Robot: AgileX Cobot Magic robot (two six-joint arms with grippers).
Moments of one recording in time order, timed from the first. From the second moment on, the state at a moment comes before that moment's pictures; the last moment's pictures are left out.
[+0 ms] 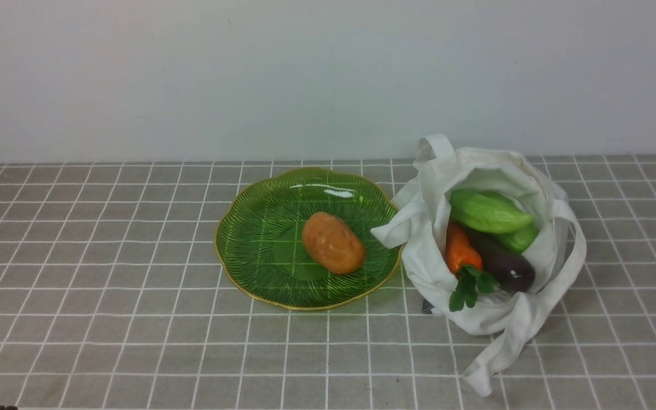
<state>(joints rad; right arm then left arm) 0.59 0.15 -0.44 -0.12 0.41 0.16 -0.11 -0.01 0.03 0.04 0.38 -0.09</state>
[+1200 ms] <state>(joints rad) 0.08 0.12 -0.06 -0.05 0.34 0.05 -0.11 -0.01 0.03 0.04 0.38 -0.09</state>
